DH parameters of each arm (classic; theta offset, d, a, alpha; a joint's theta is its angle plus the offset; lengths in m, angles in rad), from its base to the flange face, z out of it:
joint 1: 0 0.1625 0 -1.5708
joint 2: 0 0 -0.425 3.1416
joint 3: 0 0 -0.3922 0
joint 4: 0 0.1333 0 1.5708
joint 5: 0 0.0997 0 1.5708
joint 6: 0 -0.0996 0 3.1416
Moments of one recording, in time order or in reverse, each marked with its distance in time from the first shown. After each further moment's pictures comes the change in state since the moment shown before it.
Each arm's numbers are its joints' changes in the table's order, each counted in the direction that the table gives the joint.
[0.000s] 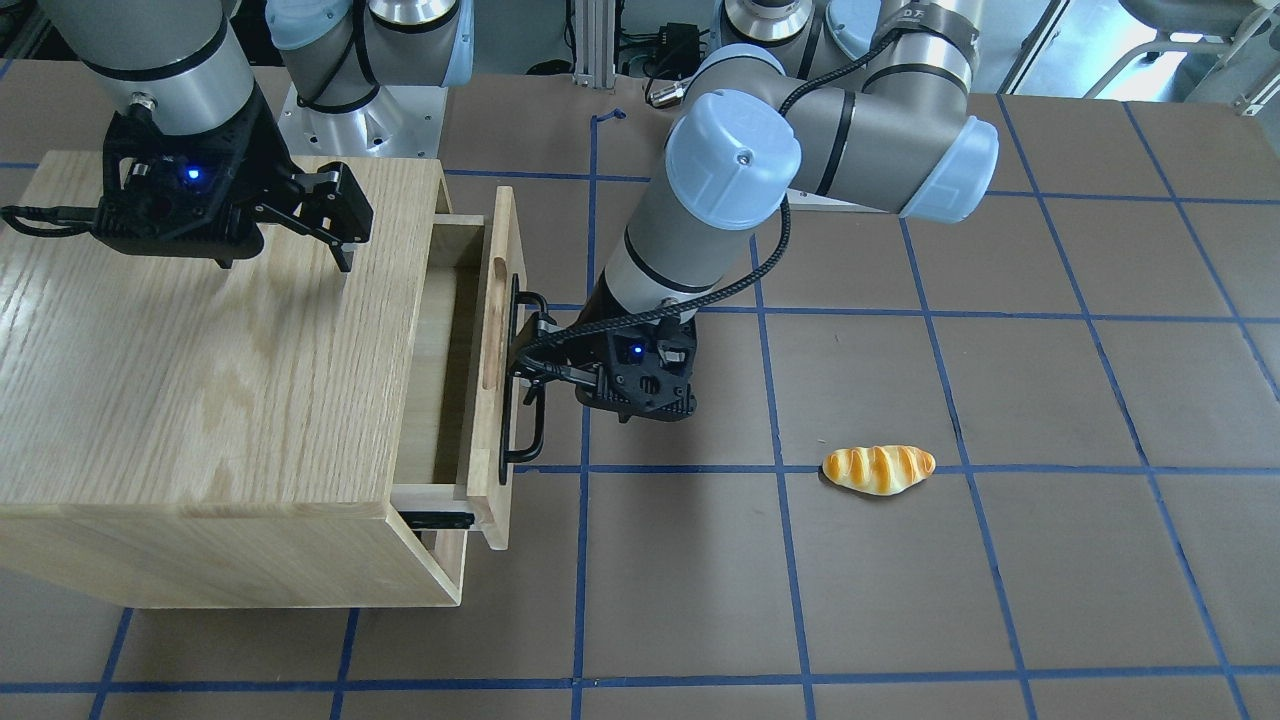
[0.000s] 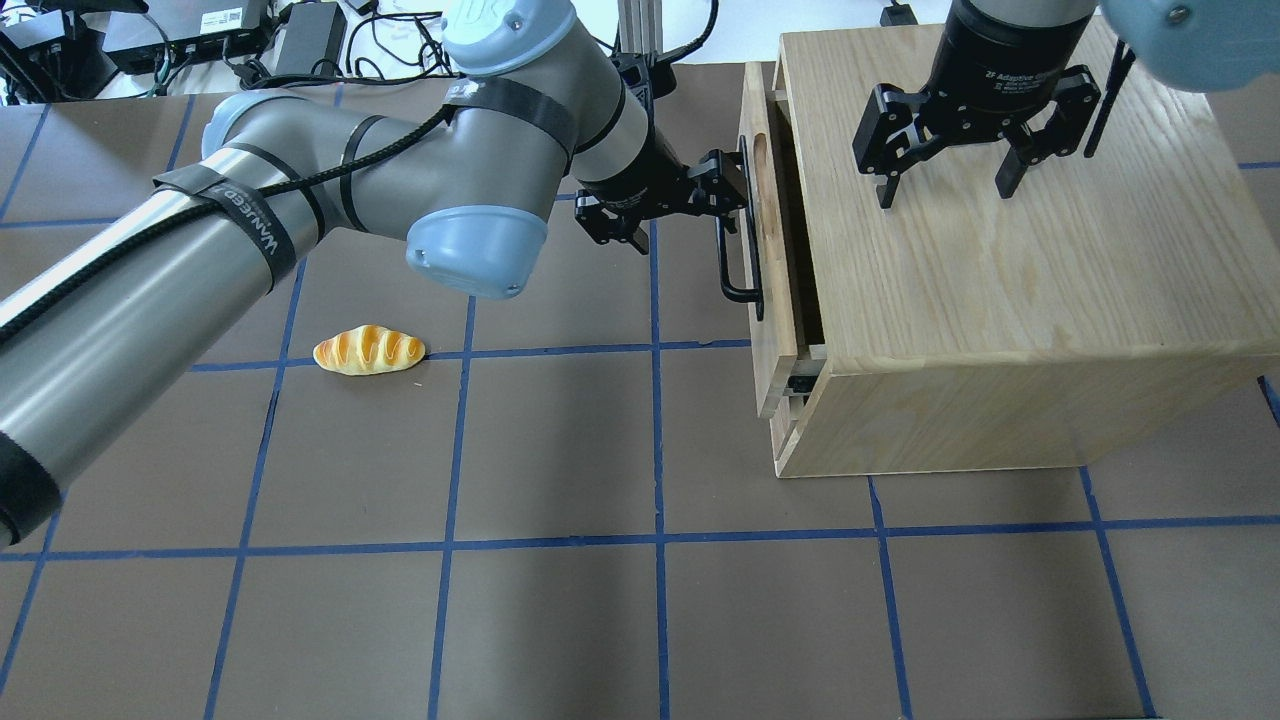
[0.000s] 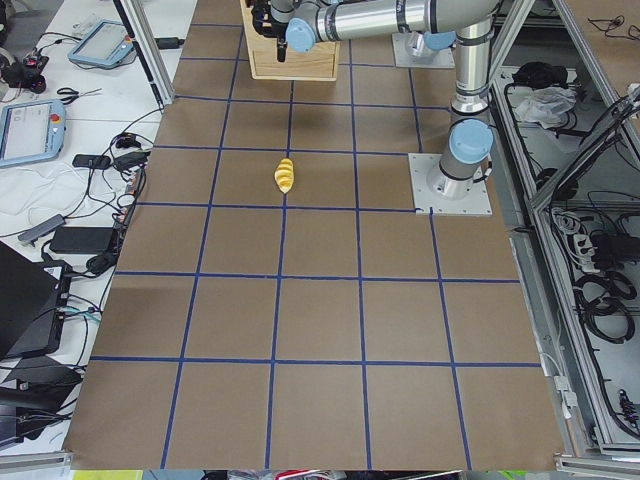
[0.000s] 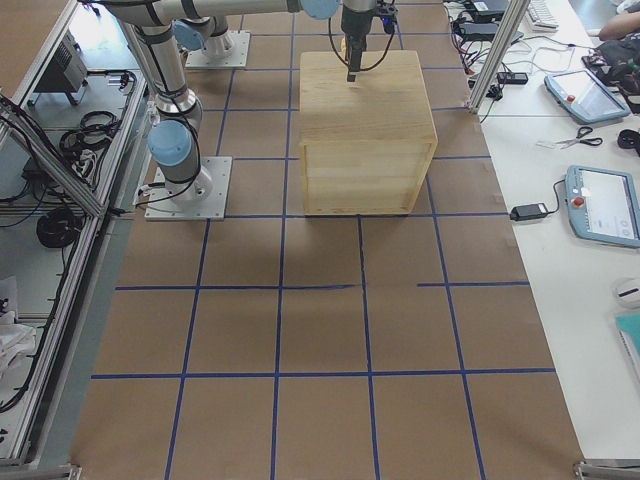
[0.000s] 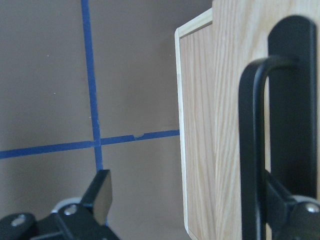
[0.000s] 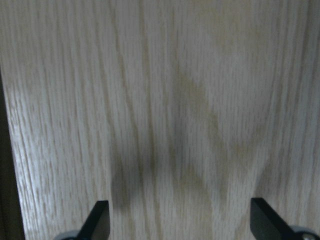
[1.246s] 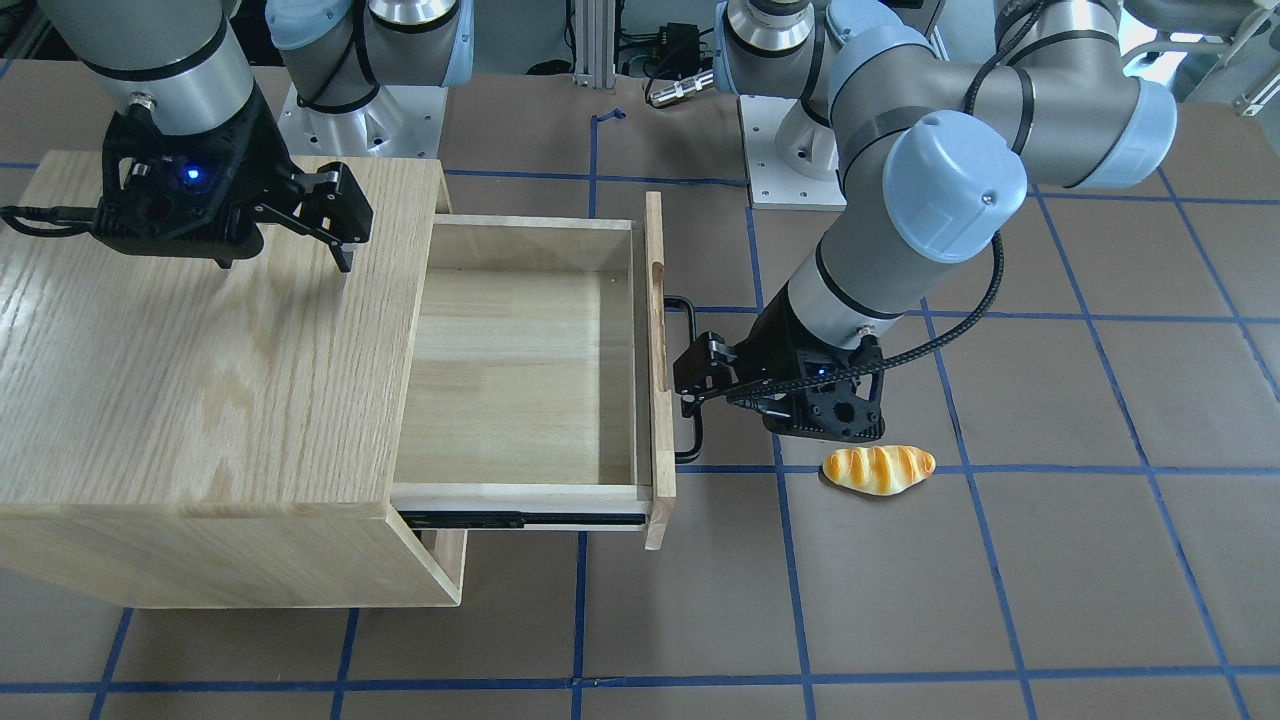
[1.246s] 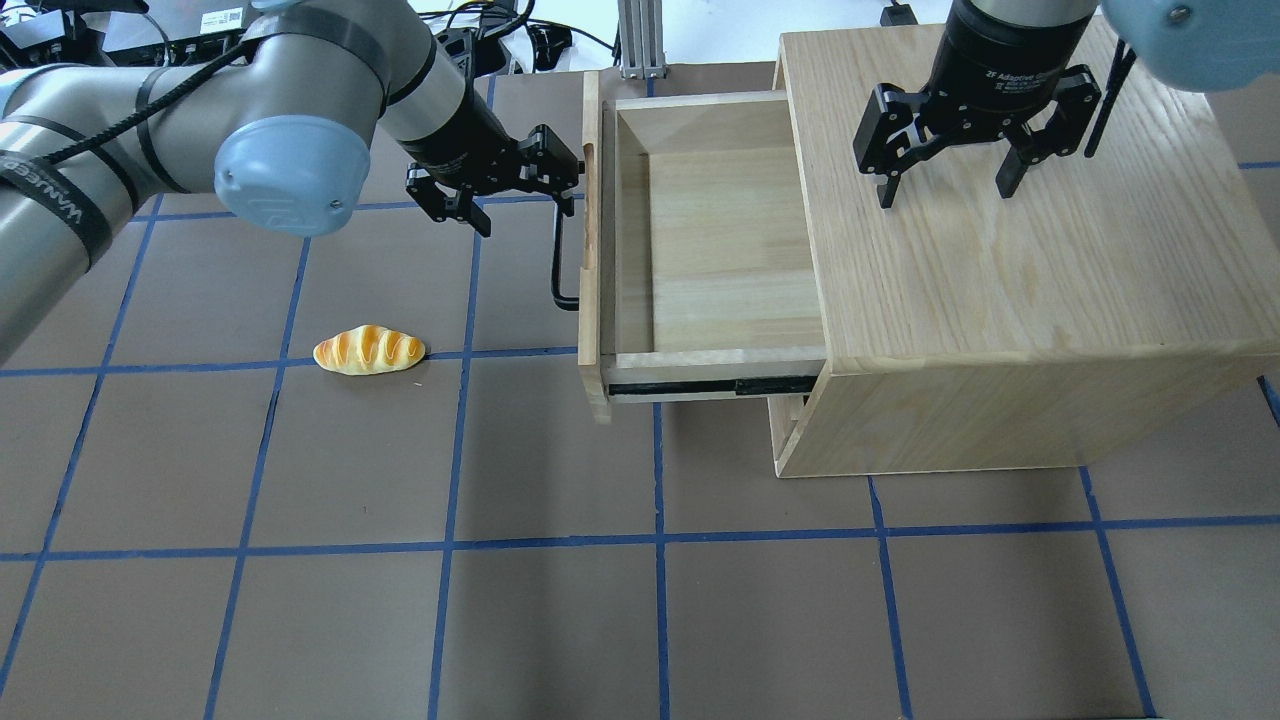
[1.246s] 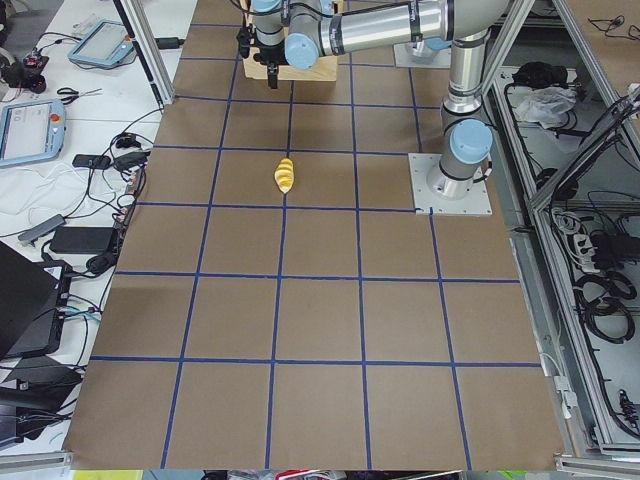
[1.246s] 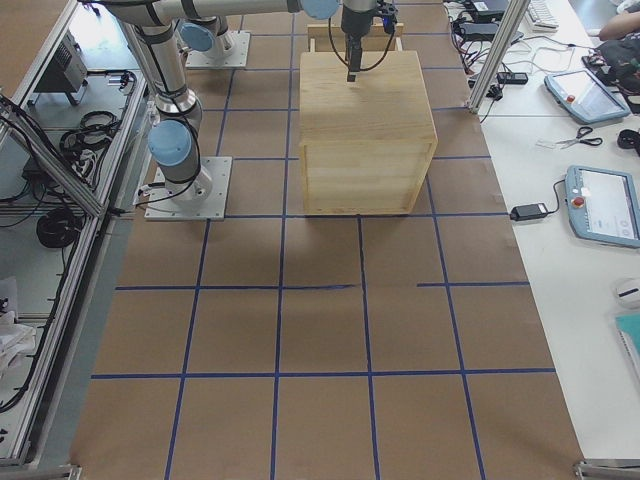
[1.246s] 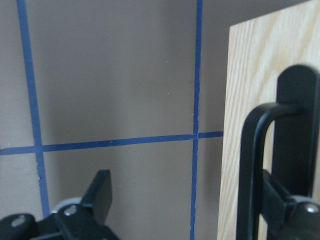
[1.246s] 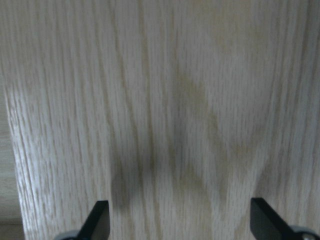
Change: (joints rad) left arm 0.199 -0.065 -0.001 -0.218 0.043 -0.212; right arm 0.000 0.000 0.000 0.000 0.000 0.000
